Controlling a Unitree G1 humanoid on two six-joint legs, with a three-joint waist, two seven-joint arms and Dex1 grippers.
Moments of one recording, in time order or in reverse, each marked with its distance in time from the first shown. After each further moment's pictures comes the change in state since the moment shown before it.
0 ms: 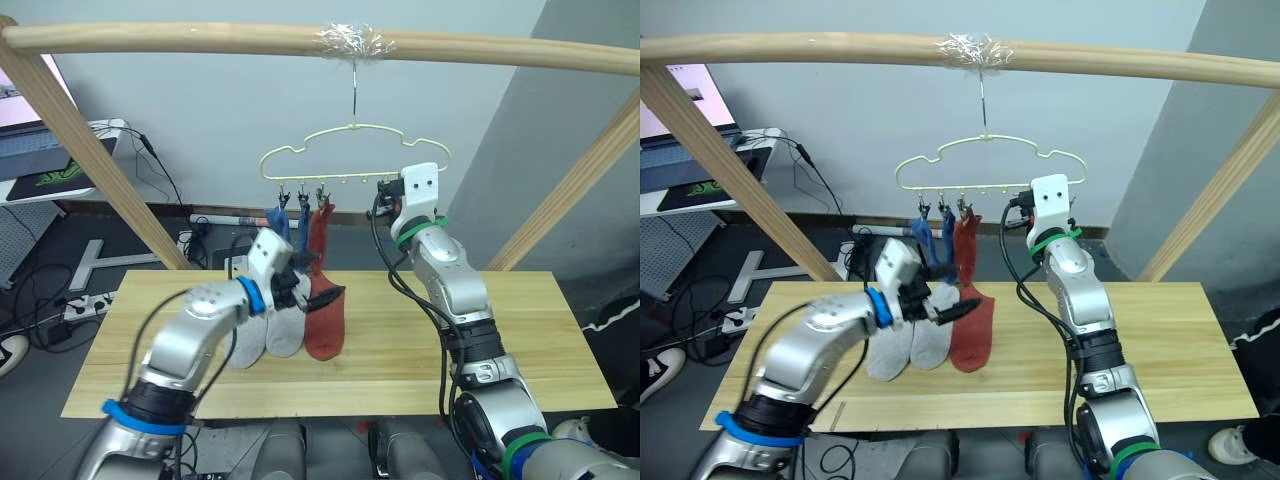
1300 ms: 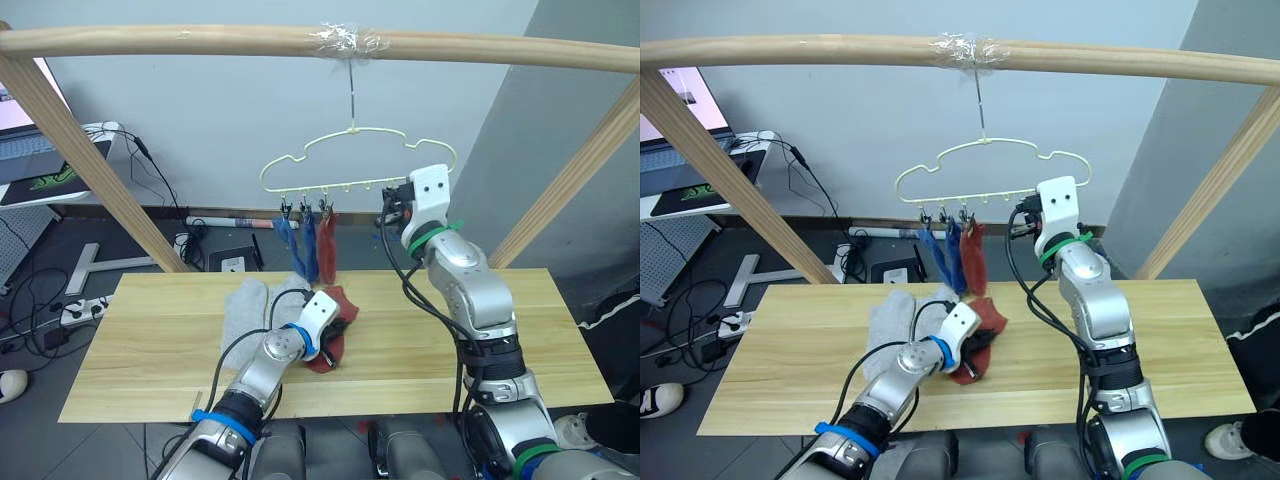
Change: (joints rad) left arm -0.010 -0.283 -0.137 0.514 0.389 -0.416 0.134; right arm 0.068 -0.048 -0.018 -0.248 0.057 0.253 0.035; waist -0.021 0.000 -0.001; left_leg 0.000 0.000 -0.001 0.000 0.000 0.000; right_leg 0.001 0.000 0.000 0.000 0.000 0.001
